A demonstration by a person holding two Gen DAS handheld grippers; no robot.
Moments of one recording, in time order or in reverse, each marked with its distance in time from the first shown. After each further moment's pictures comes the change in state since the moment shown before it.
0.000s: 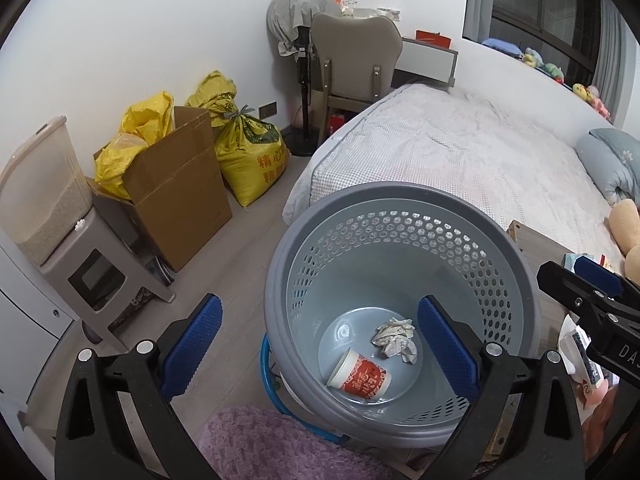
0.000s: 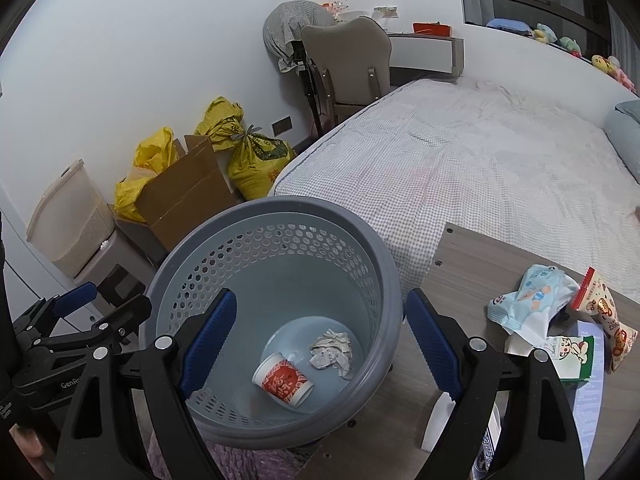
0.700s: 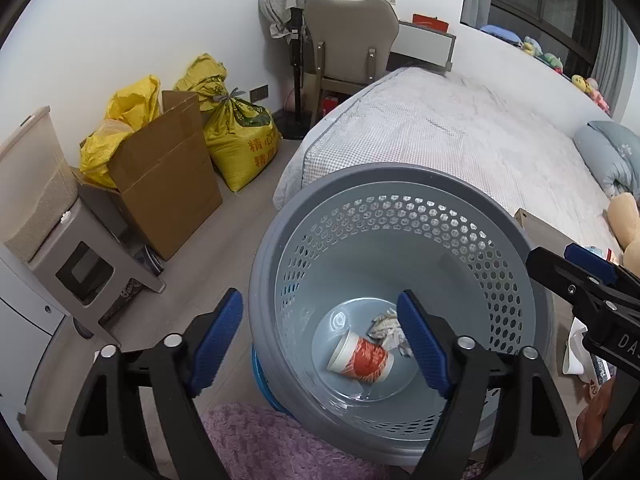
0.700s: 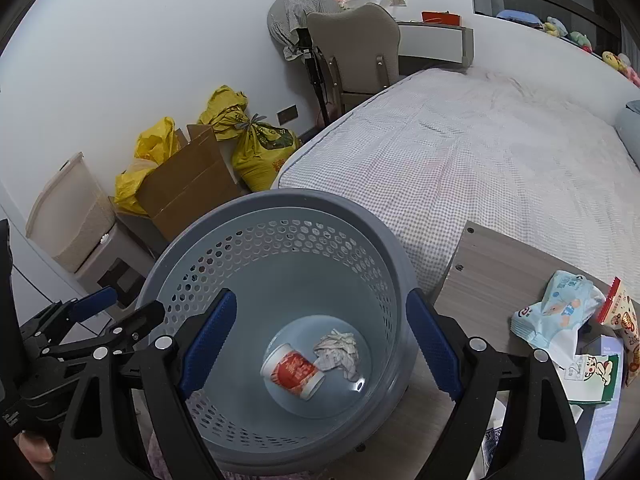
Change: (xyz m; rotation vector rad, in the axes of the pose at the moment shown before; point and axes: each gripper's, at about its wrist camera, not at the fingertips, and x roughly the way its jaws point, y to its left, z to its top) left arm 0.030 0.001 0.002 0.001 0.064 -0.029; right arm 0.032 0.002 0.009 -0.009 0.043 0.023
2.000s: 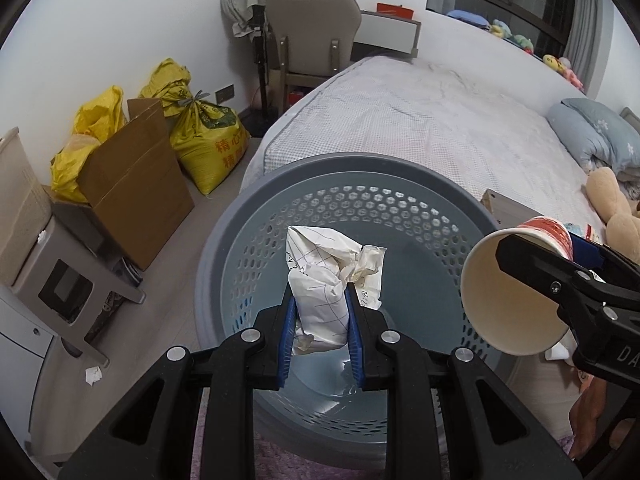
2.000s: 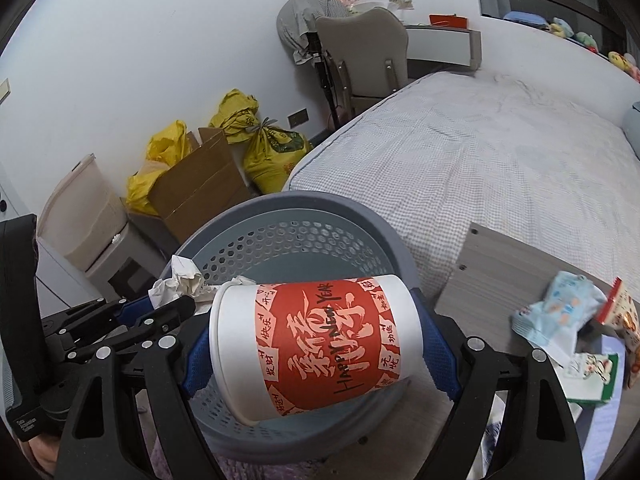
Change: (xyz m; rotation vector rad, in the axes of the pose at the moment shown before) left arm 0.008 -0.026 0.002 0.083 0.029 -0.082; right arm -0.007 0.000 -0.002 -0.009 -0.012 0.047
